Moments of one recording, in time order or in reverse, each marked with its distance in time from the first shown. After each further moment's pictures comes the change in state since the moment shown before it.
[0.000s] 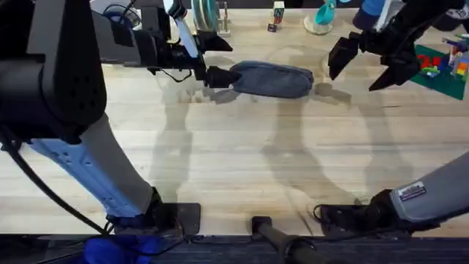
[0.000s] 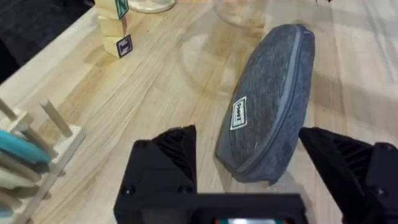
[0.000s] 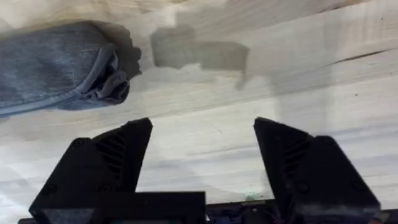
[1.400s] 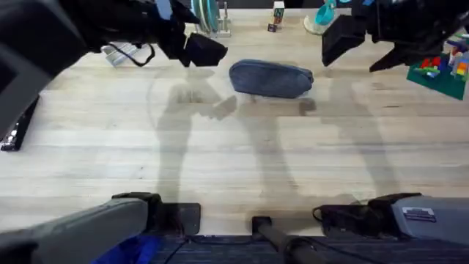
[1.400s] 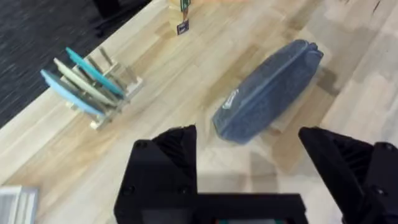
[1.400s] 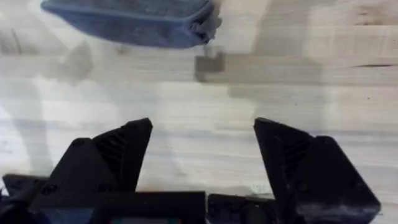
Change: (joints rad) left arm -0.006 -0.620 0.052 -0.571 -0.462 -0.179; right arm 0.231 -0.354 0.000 -0.052 0.000 -0.009
